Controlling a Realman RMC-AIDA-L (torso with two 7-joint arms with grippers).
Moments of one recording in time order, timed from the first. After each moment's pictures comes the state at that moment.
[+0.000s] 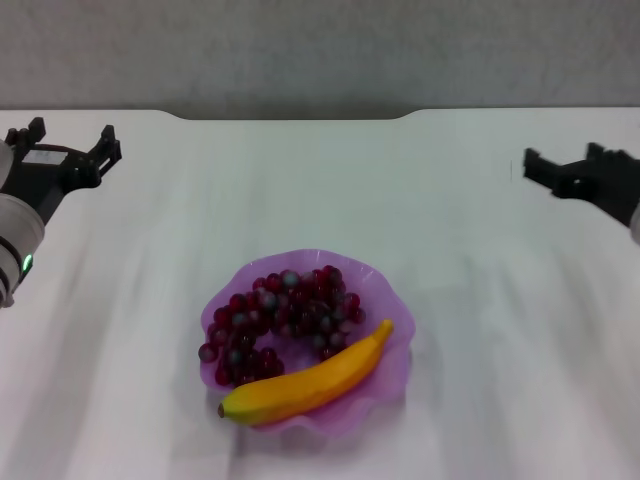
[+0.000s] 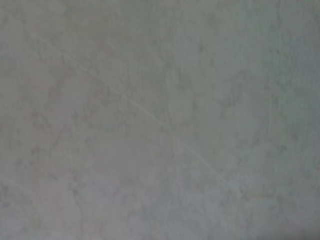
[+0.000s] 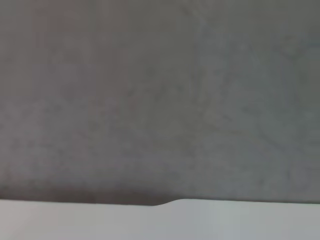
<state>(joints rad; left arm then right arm) -0.34 -2.03 1.72 0.85 -0.51 0.35 0.17 0.31 2.00 -1.69 -1.06 1.13 0.11 -0.70</state>
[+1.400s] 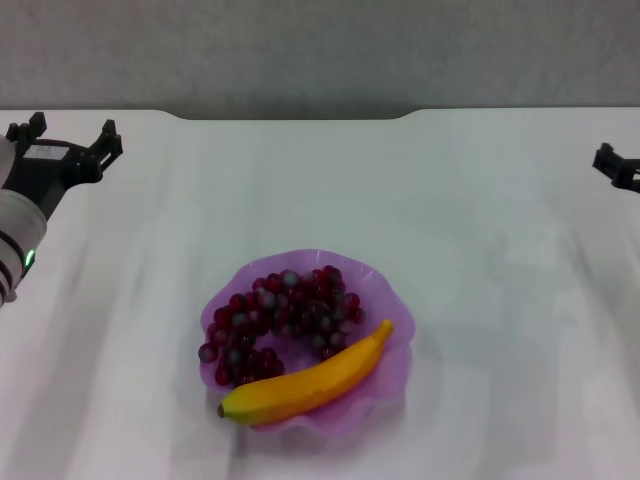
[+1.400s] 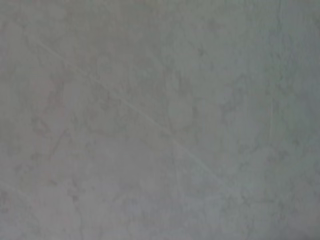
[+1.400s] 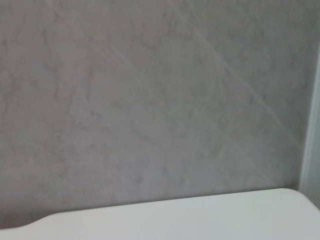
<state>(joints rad) -0.36 -2.03 1.72 0.81 -0.51 0.38 0.16 0.54 2.00 -1.64 -0.59 1.12 -0.20 -0.56</state>
